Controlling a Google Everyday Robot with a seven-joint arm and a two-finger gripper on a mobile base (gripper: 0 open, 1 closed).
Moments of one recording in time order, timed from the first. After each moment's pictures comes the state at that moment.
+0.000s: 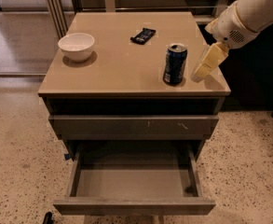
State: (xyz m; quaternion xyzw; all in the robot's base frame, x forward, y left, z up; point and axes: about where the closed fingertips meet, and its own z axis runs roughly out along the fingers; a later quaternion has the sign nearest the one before) arm 0.615 -0.186 0.923 -0.56 0.78 0.06 0.29
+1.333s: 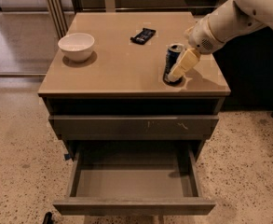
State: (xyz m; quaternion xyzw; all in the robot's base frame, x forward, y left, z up) arm 0.669 -0.140 0.882 -0.55 0.76 0.11 0.33
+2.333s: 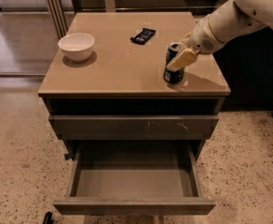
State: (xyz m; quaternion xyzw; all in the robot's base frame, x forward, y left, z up) arm 0.670 -0.140 0.881 -0.55 0.76 0.11 0.33
